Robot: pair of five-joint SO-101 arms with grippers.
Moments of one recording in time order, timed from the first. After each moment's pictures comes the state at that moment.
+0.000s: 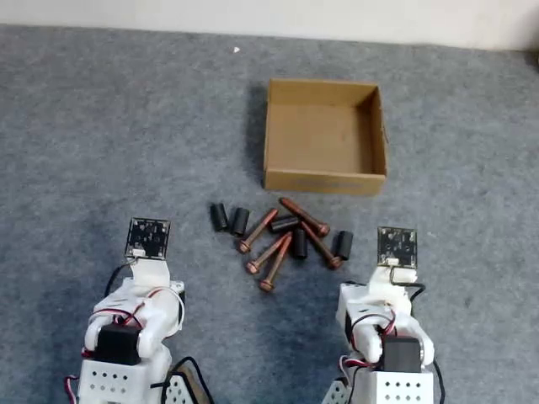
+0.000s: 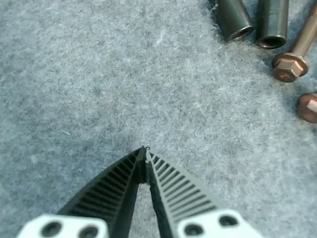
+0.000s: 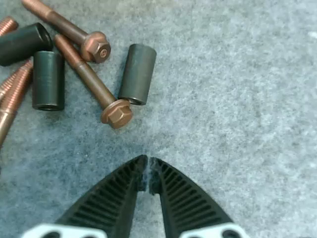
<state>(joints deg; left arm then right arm) 0.1 -104.1 96.0 75.3 7.3 -4.4 -104.6 96.0 71.3 -0.6</state>
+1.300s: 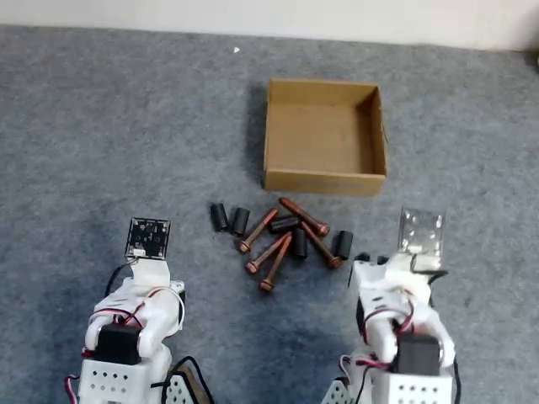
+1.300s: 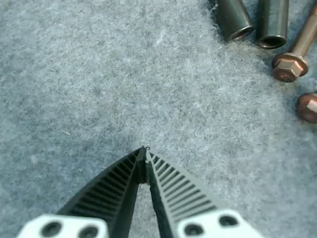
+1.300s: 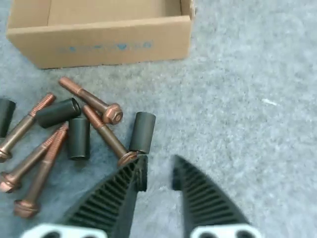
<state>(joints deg) 0.1 -104.1 96.0 75.3 7.3 -3.0 -90.8 75.0 69.1 -1.2</state>
